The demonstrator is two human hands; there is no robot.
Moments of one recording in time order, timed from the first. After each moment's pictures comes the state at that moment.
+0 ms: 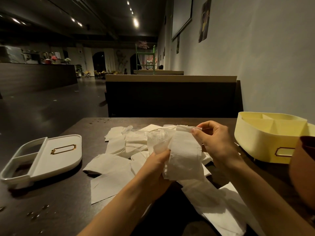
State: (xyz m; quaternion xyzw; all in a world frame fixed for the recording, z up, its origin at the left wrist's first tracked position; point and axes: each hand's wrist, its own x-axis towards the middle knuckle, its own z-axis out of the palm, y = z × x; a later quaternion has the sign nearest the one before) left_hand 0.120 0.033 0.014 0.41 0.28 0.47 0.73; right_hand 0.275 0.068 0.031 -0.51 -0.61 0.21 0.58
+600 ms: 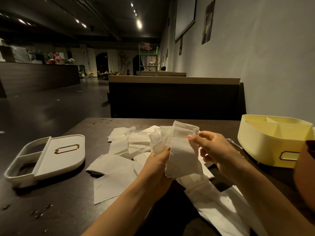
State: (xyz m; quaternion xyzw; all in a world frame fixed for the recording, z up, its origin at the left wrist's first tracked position) left_hand 0.117 0.041 0.010 0.37 0.27 0.52 0.72; right_hand 0.272 0.063 0.038 -0.54 -0.60 0.36 0.46
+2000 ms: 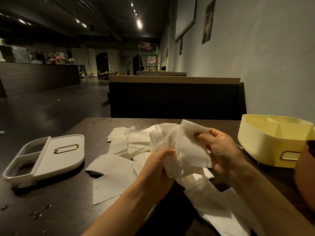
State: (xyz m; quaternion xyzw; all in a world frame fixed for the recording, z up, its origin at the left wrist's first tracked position) left_hand 0.120 0.038 0.010 0.34 0.24 0.53 0.74; right_hand 0.267 0.056 0.041 -0.46 -0.44 0.50 0.59
